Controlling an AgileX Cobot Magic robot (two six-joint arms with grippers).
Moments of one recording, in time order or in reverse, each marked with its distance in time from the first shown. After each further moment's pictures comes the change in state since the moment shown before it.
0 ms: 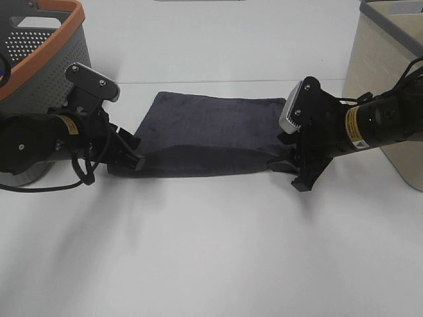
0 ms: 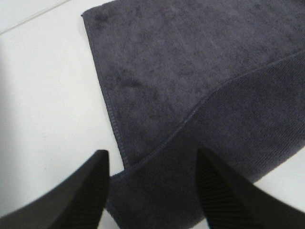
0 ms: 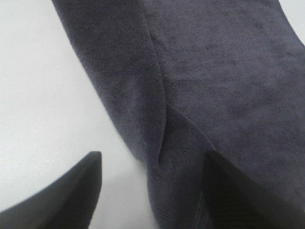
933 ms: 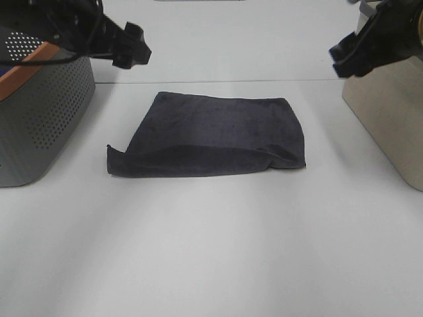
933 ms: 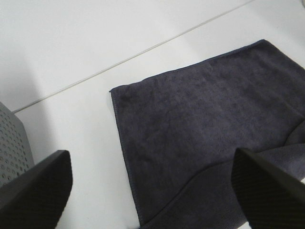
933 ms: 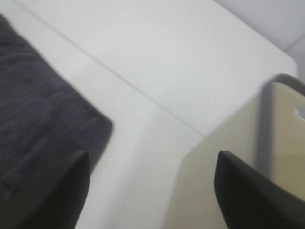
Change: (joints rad) left arm 0.000 -0.216 -0.457 -0.001 0.689 -0.087; right arm 0.000 -0.427 -0.075 0.249 0.524 0.179
